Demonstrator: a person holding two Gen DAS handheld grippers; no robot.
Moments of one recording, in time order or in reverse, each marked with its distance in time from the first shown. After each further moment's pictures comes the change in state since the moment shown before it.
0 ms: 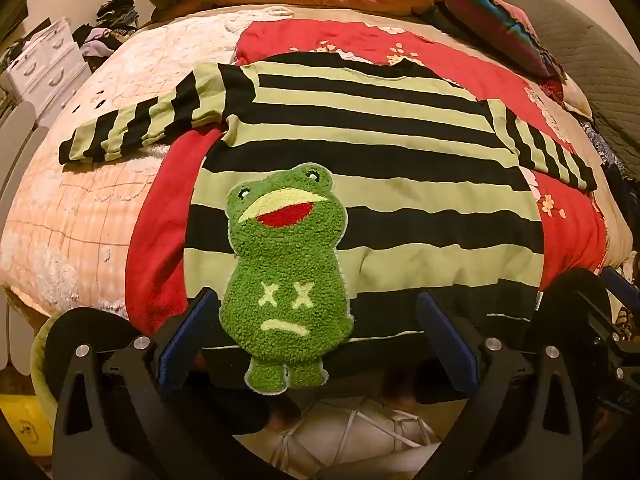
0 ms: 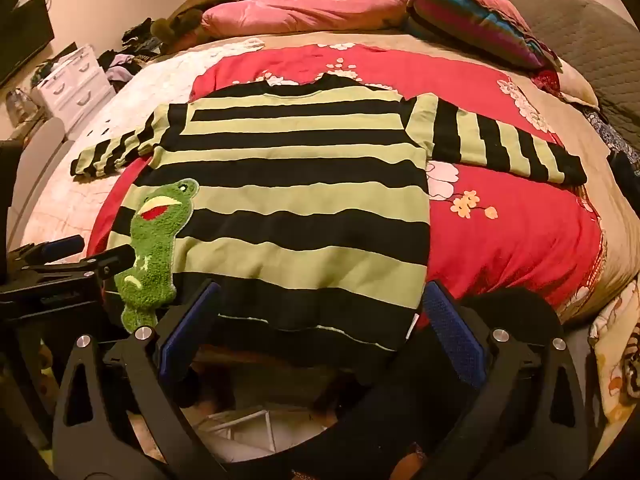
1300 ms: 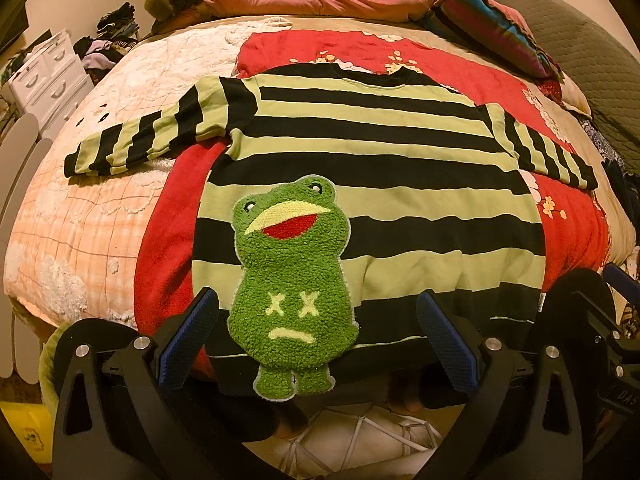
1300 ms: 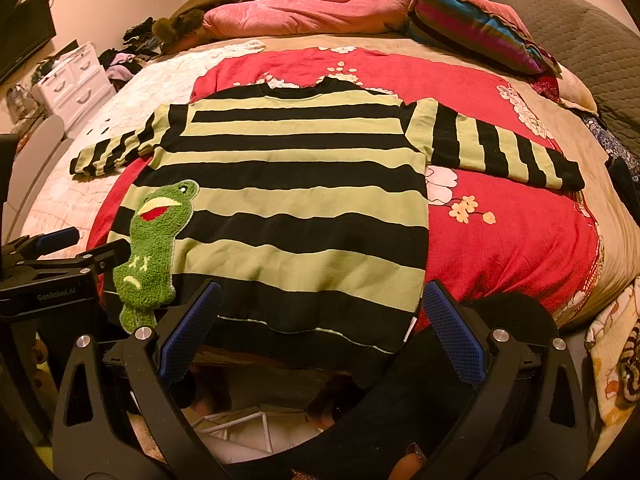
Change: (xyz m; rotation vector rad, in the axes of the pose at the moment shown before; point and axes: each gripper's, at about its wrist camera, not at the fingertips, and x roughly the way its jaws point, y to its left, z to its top) left arm -0.007 0.000 0.004 0.019 -0.036 0.020; right arm -0.001 0.002 0.000 0.000 -0.010 0.004
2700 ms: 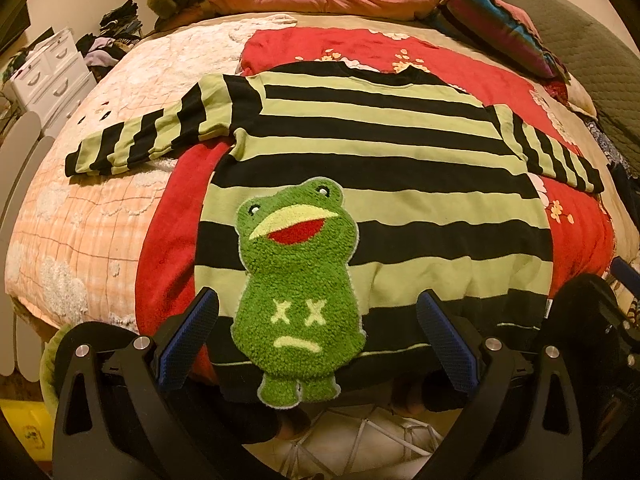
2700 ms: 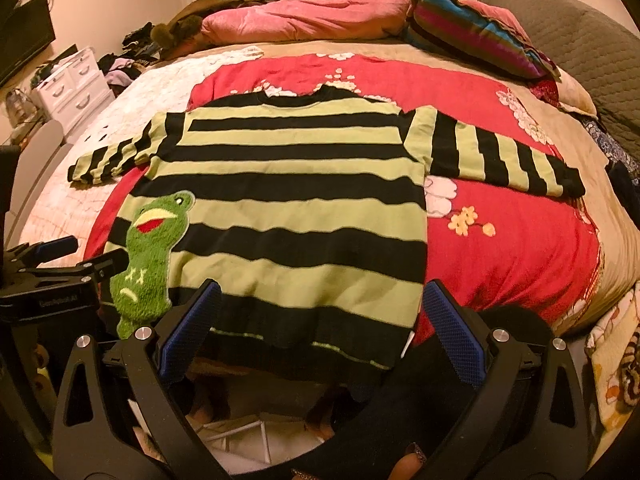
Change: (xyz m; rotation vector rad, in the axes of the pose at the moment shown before) left arm 0.010 0.005 0.007 -0.009 0.011 0.014; right arm 0.005 -0.003 0.012 0.000 -0.025 -0.005
